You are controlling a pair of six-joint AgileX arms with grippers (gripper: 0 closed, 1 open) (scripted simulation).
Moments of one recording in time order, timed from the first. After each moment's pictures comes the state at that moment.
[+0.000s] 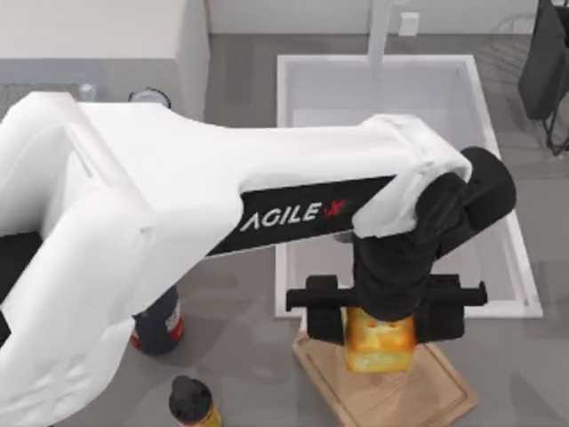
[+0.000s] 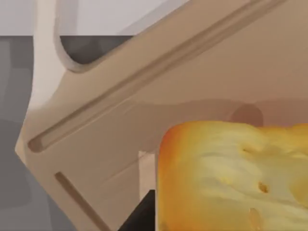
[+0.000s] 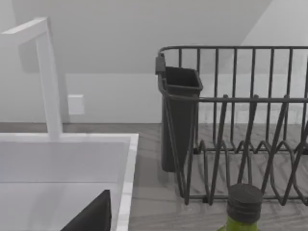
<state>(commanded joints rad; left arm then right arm) -1.00 2.20 1.70 -1.06 0.00 -0.97 0.00 0.00 0.00 0.00 0.00 0.00</state>
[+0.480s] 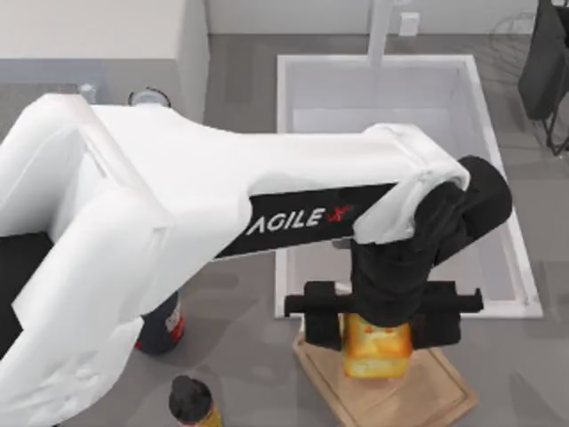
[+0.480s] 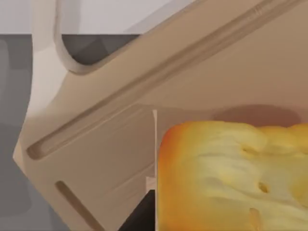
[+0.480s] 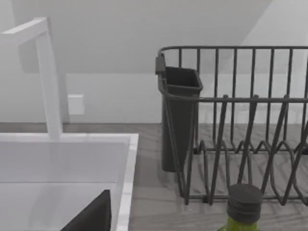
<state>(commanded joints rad) -1.00 2.21 1.69 -1.04 0.00 -0.97 0.00 0.00 0.00 0.00 0.00 0.00</state>
